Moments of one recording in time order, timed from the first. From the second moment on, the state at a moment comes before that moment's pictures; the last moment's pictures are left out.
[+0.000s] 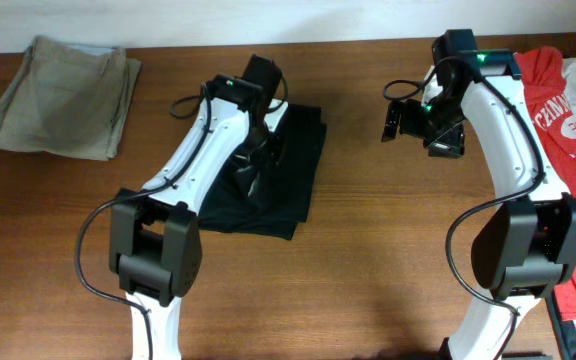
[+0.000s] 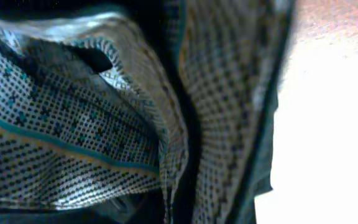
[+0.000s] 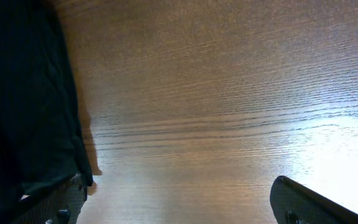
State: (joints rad) left arm -0.41 2.15 1.88 -1.14 0.12 -0.05; right arm 0.01 2.01 1.87 -1.32 -0.21 0.28
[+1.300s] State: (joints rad) left arm -0.49 2.34 1.92 -1.23 0.34 -0.07; right arm 0.01 2.01 1.87 -1.32 -0.21 0.28
